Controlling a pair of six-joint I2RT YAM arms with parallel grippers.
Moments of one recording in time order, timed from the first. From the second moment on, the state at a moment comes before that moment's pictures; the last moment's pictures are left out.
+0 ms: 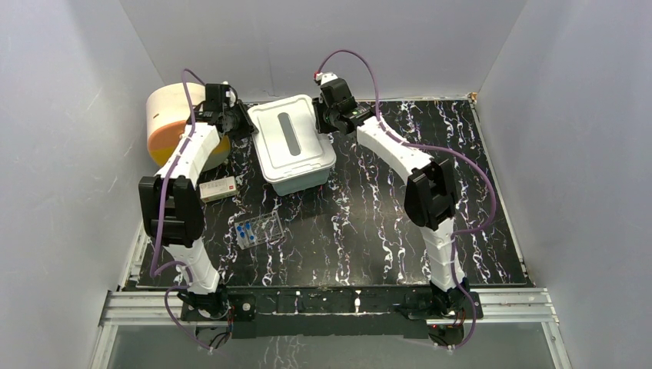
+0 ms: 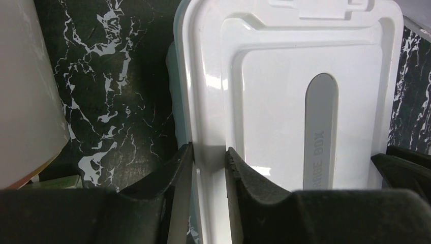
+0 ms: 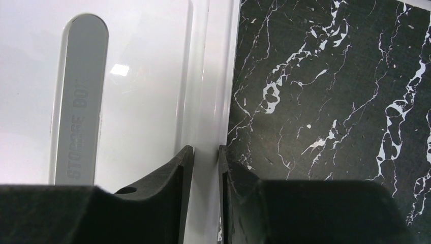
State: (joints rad) left arm -0.08 1.82 1.59 -0.54 0.12 -0.49; right arm 0.64 2.16 2.04 -0.50 0.06 0.22
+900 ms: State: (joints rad) left arm -0.09 1.88 1.66 -0.64 0.09 -0.51; right arm 0.64 2.18 2.04 -0.46 0.06 0.20
